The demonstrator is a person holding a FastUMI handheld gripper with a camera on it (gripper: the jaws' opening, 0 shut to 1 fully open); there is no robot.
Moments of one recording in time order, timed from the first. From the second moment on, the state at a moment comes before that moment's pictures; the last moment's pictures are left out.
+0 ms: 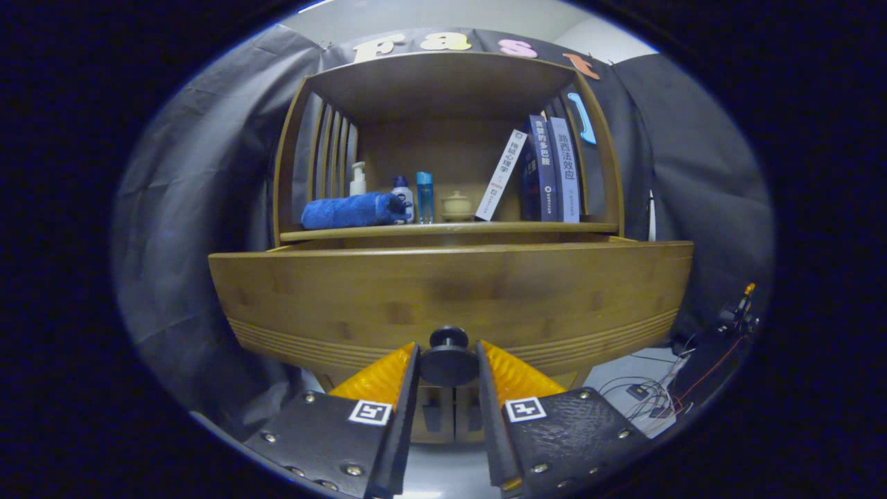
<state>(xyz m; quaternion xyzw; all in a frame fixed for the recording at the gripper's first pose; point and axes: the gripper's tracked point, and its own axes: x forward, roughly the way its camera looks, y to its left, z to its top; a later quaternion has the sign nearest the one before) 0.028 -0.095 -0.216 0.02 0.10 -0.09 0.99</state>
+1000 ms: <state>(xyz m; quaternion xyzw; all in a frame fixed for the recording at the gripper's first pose) -0.042 -0.080 -0.151 0.01 0.11 -0.08 0.99</state>
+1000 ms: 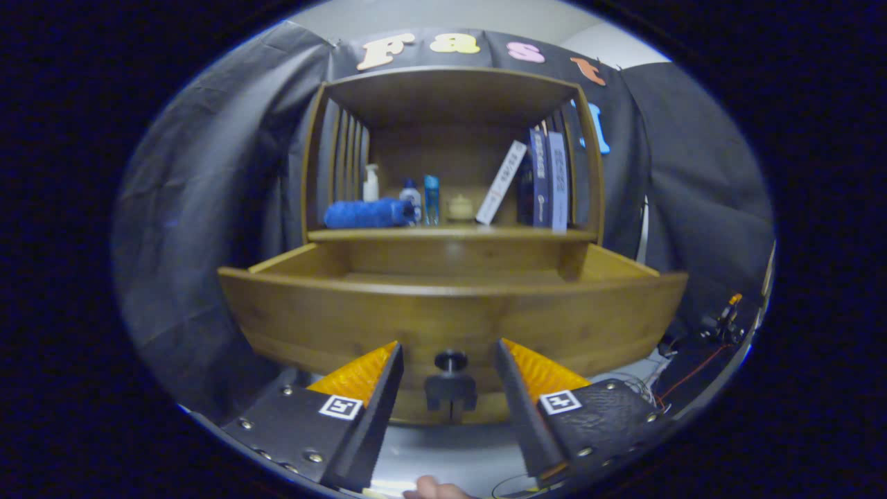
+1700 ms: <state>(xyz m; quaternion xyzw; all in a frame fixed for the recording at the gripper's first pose) 0.084 -0.114 -0.172 0.01 0.45 -0.09 0.89</state>
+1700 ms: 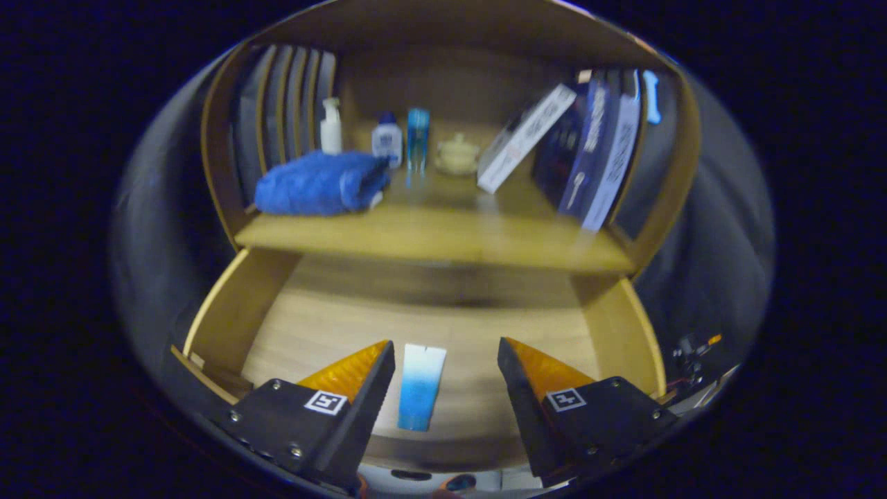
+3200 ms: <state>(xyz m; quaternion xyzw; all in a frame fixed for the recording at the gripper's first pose) 0.136 -0.116 0.153 0.07 0.28 -0.03 0.96</state>
